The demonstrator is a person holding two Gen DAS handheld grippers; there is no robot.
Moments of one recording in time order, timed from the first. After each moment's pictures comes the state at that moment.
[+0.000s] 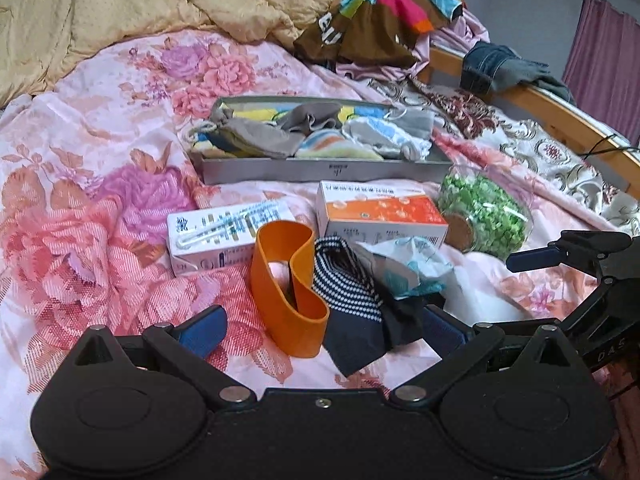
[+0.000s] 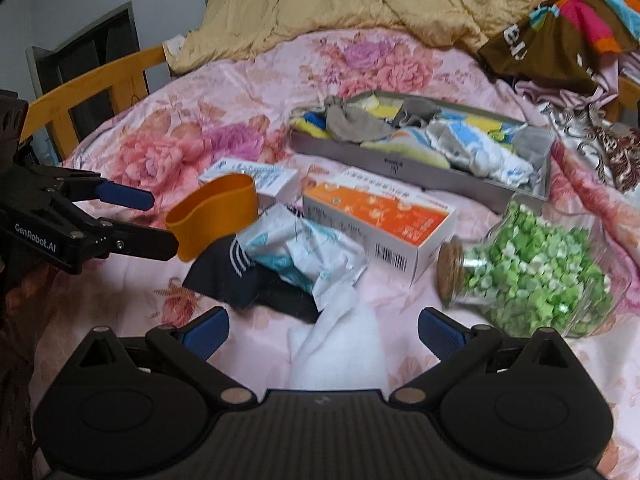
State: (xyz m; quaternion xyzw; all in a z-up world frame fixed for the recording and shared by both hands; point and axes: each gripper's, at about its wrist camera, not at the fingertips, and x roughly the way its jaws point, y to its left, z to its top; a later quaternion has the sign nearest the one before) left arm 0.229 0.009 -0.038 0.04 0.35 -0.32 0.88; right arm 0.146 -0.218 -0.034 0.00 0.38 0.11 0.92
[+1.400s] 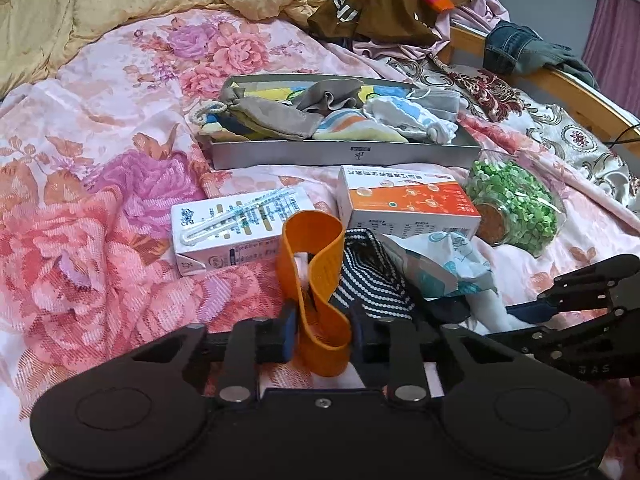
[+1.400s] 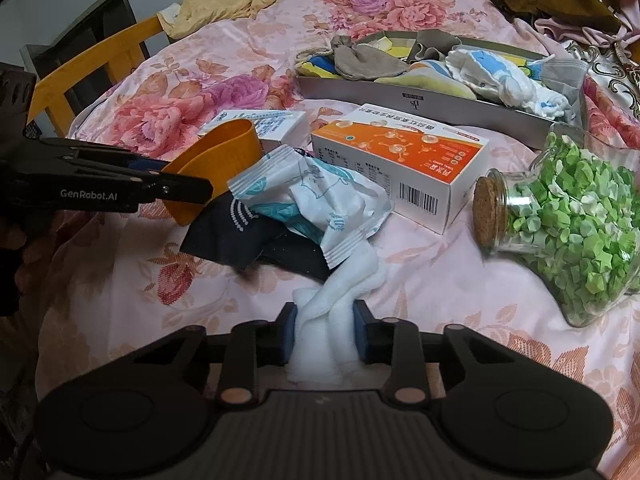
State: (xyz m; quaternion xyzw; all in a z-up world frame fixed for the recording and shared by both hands) left arm 0.253 -0.003 -0.049 0.05 0.38 -0.30 0.87; right arm 0.164 -0.217 -0.063 0.03 0.44 0.13 0.89
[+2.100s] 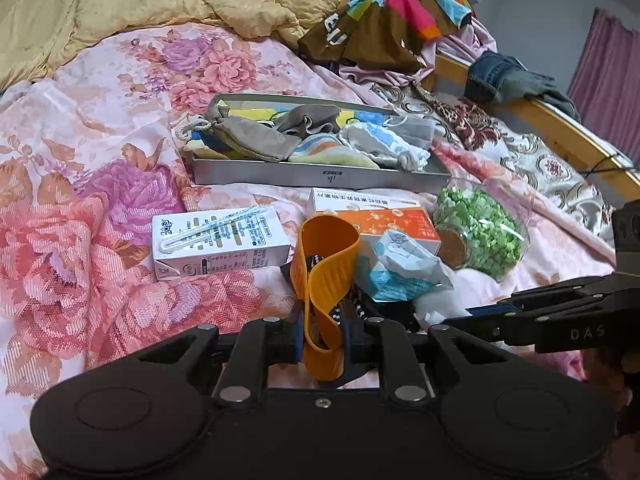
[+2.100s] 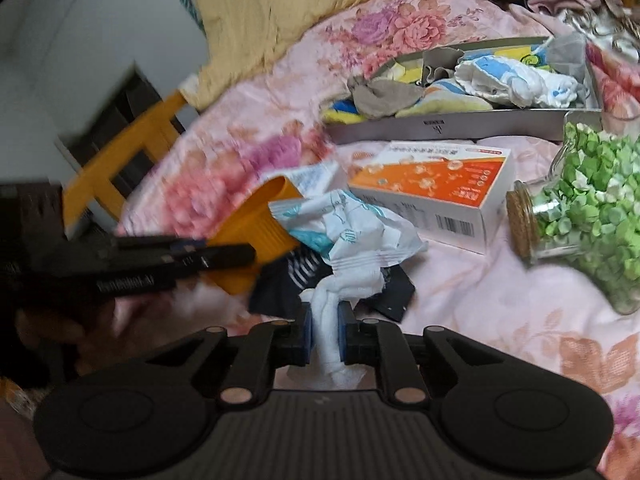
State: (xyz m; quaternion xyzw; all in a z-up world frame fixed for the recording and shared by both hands) left arm 0.234 -0.003 -0.032 0.01 0.36 -0.32 0.88; right arm 0.166 -0.244 -0.045 0.21 0.38 0.20 0.88
